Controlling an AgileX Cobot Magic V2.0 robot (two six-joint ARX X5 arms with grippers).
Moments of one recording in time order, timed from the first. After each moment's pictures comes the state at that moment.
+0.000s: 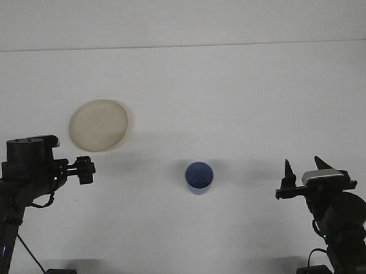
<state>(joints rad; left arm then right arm) -0.04 1.05 1.23 -0.95 0.16 -0.12 0.10 0.50 0.57 -0.32 0.00 0.01</state>
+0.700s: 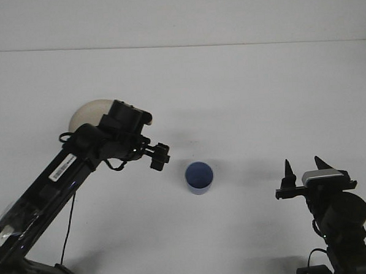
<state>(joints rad) -0.56 1.56 1.61 -0.94 0.16 -0.12 0.10 0.50 0.57 -0.32 0.00 0.00</state>
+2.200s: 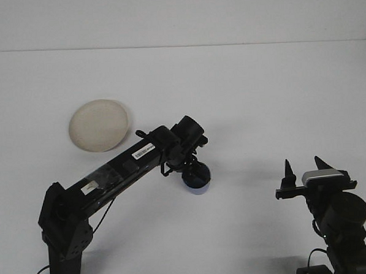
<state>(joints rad) -0.76 1.96 1.70 -0.89 0.13 -0.04 0.10 0.50 0.57 -0.32 0.00 0.00</state>
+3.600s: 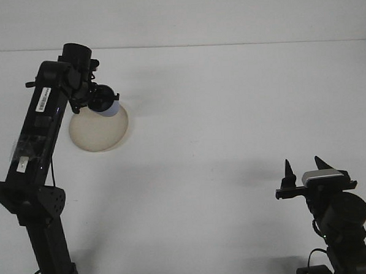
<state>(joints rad) -0.12 2.06 2.29 -1.23 -0.08 0.01 0.10 0.50 0.57 -0.32 0.00 0.00</state>
